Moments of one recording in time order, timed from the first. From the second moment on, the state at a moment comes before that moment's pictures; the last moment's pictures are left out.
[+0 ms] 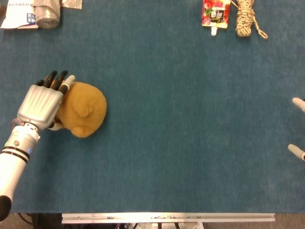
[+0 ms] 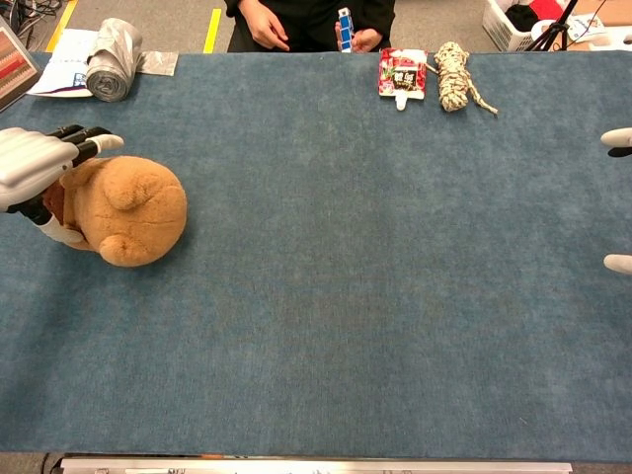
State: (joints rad) left arm -0.53 -1.20 -0.01 -1.79 1.06 1.05 0.62; right arm 0.04 -1.13 -0.04 -1.90 -1.61 1.43 -0.27
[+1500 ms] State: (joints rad) left arm -0.52 -1.26 0.04 -1.67 1.10 1.11 0.66; right arm 0.04 -1.15 -0.05 -1.89 -1.60 1.42 -0.26
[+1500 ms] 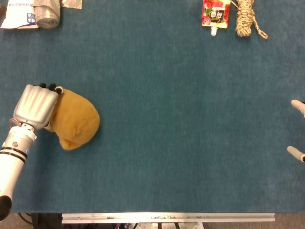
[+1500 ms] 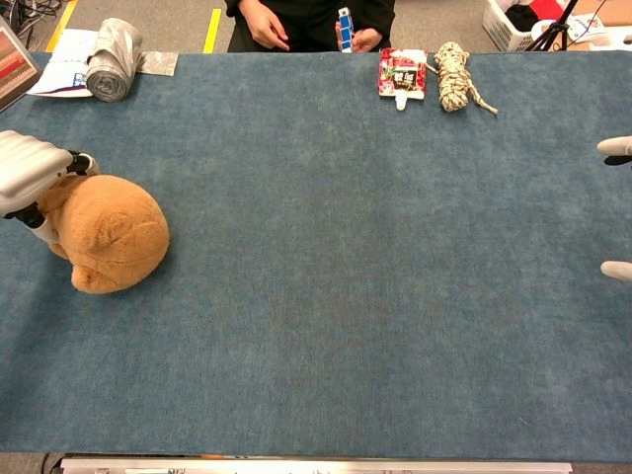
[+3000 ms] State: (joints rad) left arm -0.51 -1.30 -0.13 -2.18 0.95 1.38 0.79; right arm 0.20 -1.32 0.06 -1.91 -1.73 1.38 -0.26
